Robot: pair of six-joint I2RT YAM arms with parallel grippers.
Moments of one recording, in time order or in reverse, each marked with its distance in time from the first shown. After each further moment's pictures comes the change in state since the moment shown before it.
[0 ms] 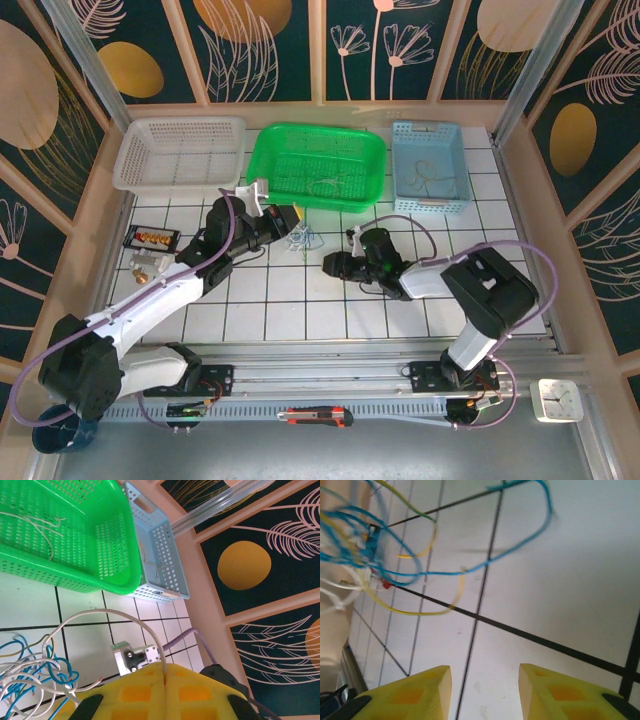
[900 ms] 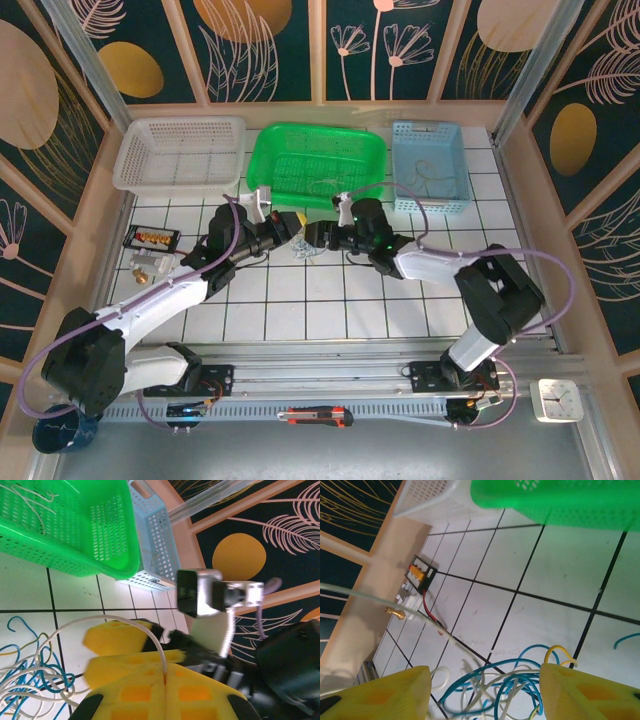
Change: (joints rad) left arm 0.000 0.031 -0.075 0.132 0.056 -0.068; right arm 0.017 0.006 0.257 -0.094 0.010 -0.103
